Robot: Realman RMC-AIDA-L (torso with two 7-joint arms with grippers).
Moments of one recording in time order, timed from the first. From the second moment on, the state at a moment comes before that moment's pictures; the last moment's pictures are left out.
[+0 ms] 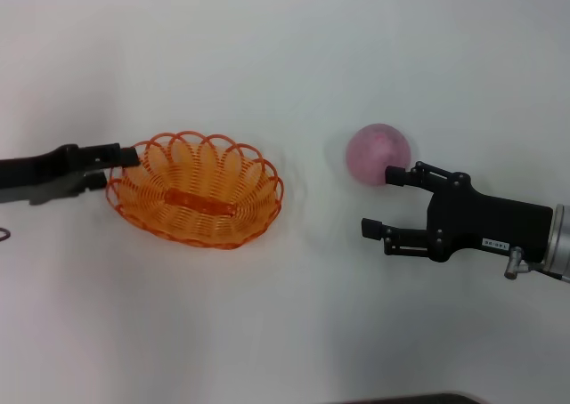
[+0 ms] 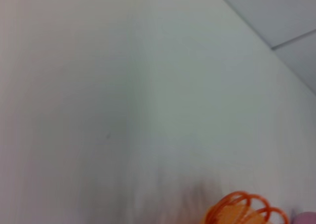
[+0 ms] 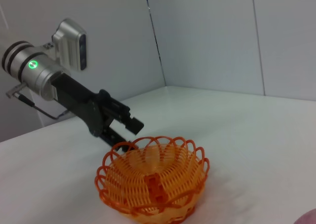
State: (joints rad) left arm -0.43 -2.16 0.65 0.93 2.32 1.46 -2.48; right arm 0.33 2.09 -0.64 -0.35 -1.93 -1.50 0.90
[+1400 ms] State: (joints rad) left arm -0.29 -2.15 0.63 0.94 2.11 1.68 -1.33; right arm 0.36 2.09 -0.63 -0.36 -1.93 -1.49 0.91
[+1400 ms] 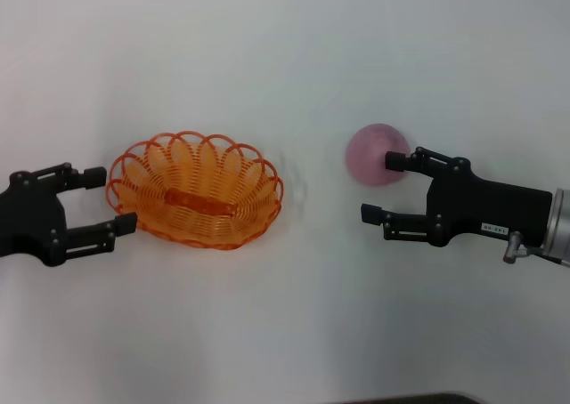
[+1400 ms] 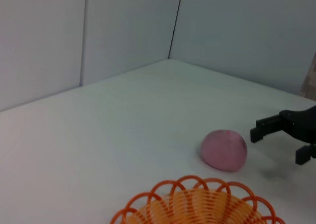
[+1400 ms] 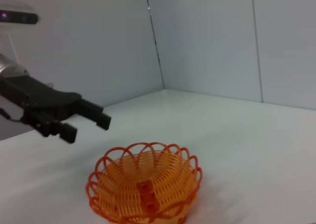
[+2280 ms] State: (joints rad) left arm -0.19 -2.16 0.58 0.80 2.13 1.67 -1.17; right arm 0.33 2.08 -0.63 -0.36 -1.93 -1.51 0.89
